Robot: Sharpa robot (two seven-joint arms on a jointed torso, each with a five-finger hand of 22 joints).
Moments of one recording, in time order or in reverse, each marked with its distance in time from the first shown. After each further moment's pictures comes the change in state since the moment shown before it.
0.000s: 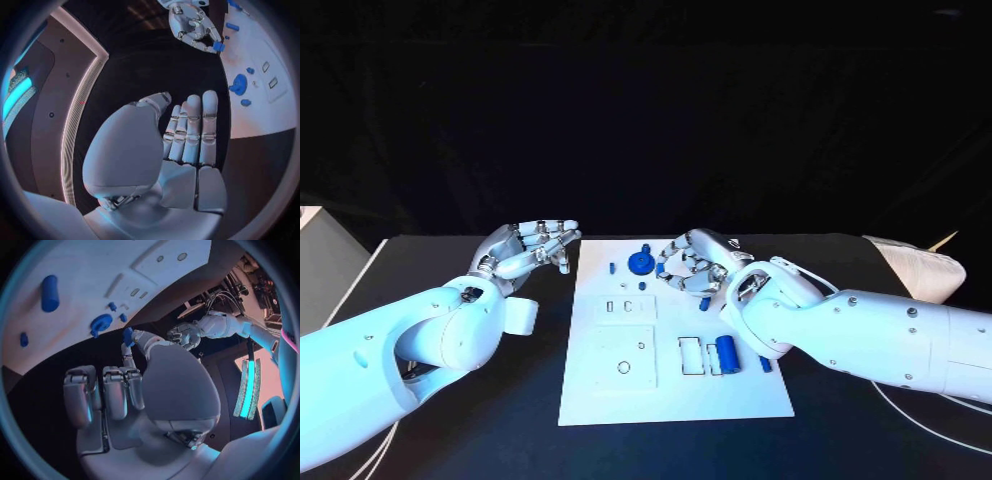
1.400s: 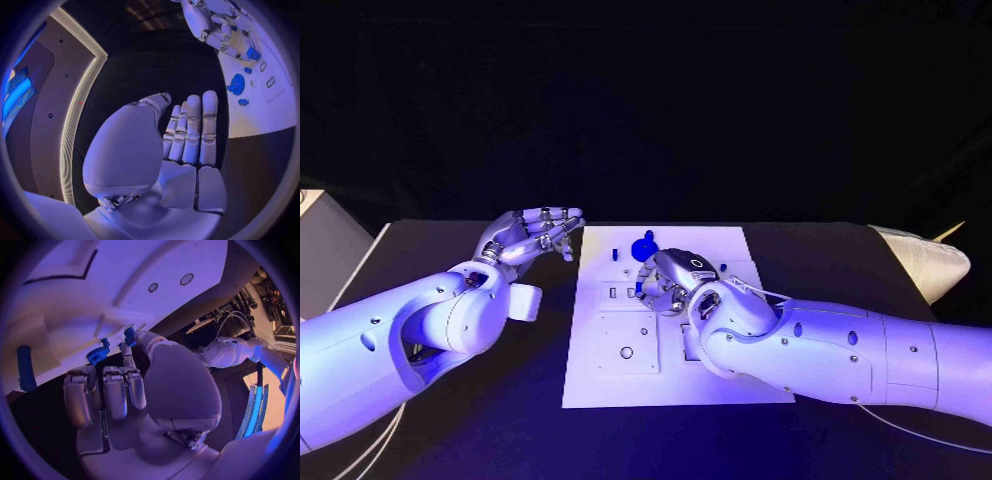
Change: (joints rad) left arm 0.000 0.007 -0.001 -0.004 -0.013 -0.001 -0.015; left_hand -0.004 0.004 0.003 0.003 0.000 0.000 0.000 0.000 0.003 0.000 0.000 0.000 0.001 0.000 0.000 0.004 -0.002 0.000 -0.004 -0.004 0.004 0.001; right arm -0.076 0.154 -0.020 -0.039 -0.240 0.022 -0.304; right_hand -0.037 -0.021 -0.001 0.000 0.003 -0.004 0.000 0.013 0.020 0.000 0.000 0.000 0.000 0.000 0.001 0.000 0.000 0.000 0.000 0.000 0.000 0.000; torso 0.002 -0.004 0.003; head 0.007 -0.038
